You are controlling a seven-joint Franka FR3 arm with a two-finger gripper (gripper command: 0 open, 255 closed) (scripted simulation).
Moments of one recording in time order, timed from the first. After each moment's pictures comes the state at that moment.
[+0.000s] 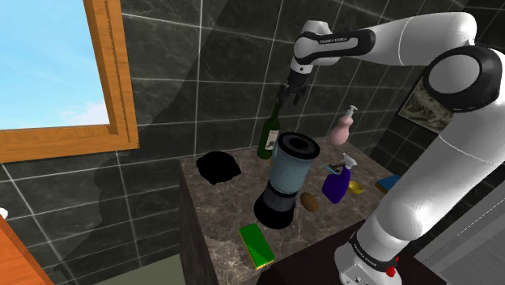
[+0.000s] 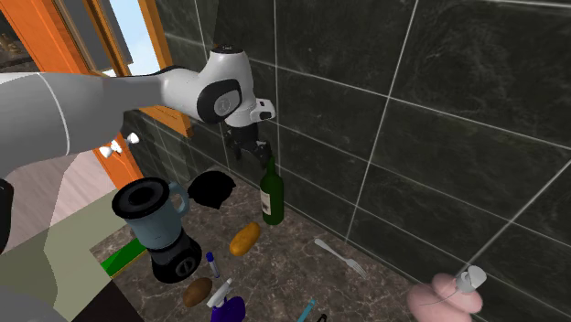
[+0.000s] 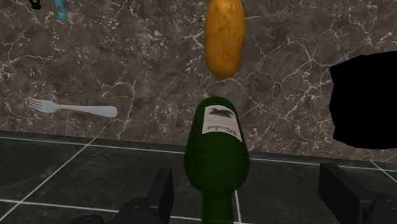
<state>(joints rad) -0.06 -0.02 -0.14 -1.90 -0.02 1.95 -0.08</state>
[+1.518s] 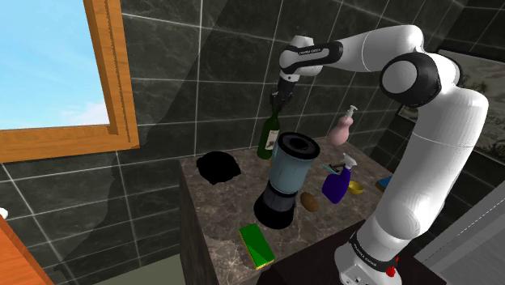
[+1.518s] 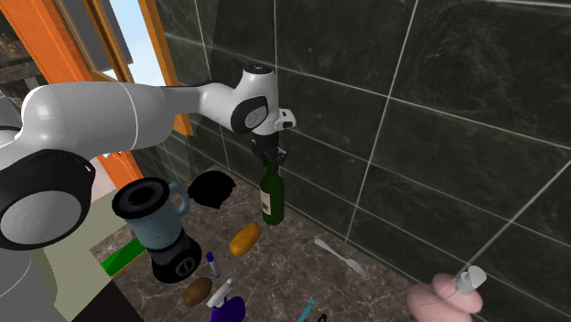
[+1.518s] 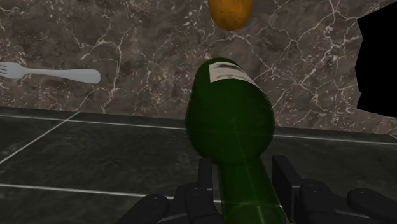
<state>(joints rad) -0.09 0.22 -0.15 -1.73 0.06 2.05 -0.16</state>
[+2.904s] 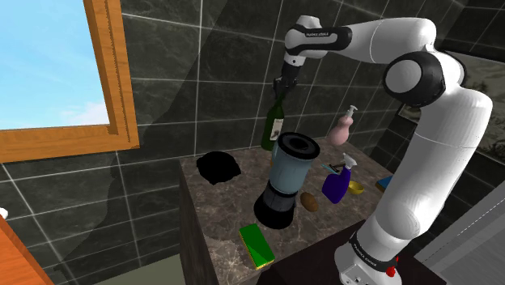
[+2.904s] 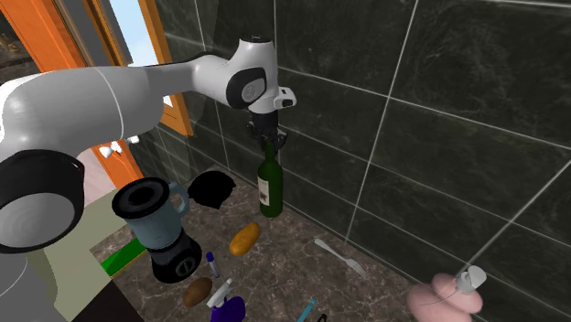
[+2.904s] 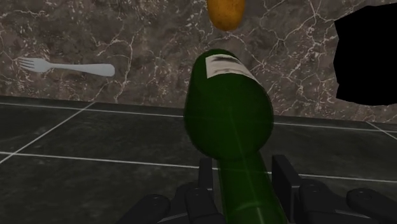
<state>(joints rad) -0.09 0.20 -0.16 -1.59 0.05 1.88 -0.15</state>
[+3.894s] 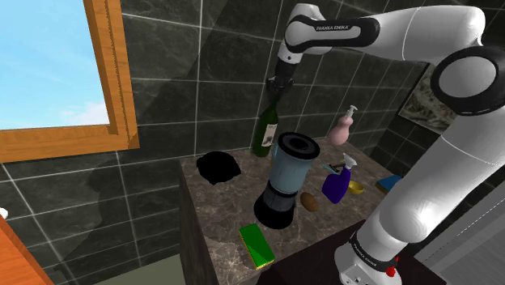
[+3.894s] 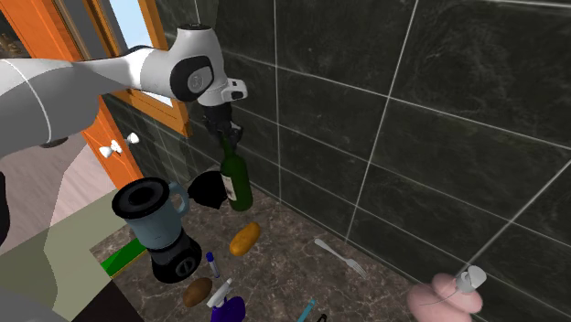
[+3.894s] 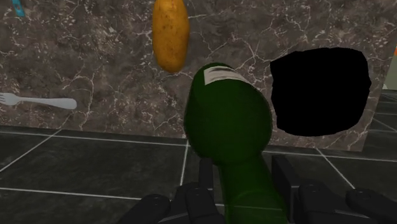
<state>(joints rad) 0.03 -0.04 -0.07 -1.83 0.00 1.88 0.05</state>
